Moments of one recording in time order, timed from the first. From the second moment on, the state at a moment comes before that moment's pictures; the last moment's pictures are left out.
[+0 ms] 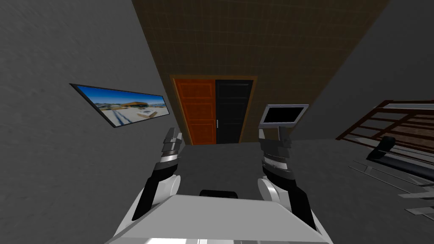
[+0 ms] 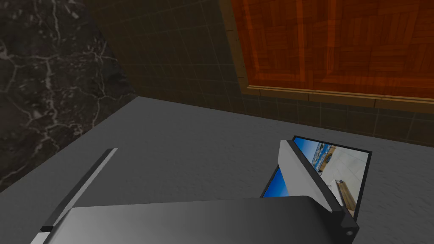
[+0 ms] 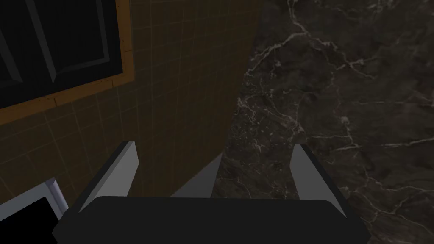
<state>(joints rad) 0.48 -0.02 0.04 -2.37 -0.09 -0.58 0.05</state>
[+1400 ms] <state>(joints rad) 0.47 -0.07 0.06 -2.15 -0.16 -0.62 -0.20</state>
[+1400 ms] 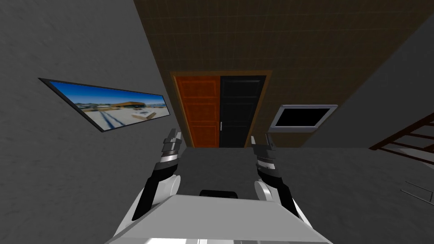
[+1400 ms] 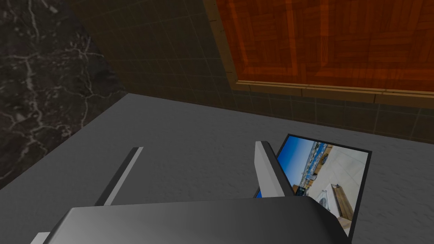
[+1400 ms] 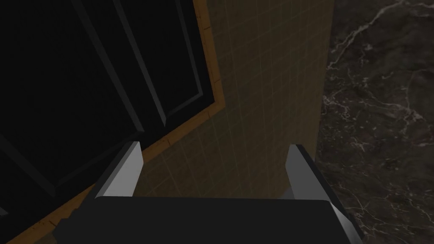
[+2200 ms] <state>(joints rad) 0.46 -0.10 0.07 -2.01 -0.20 -0.65 -0.36</state>
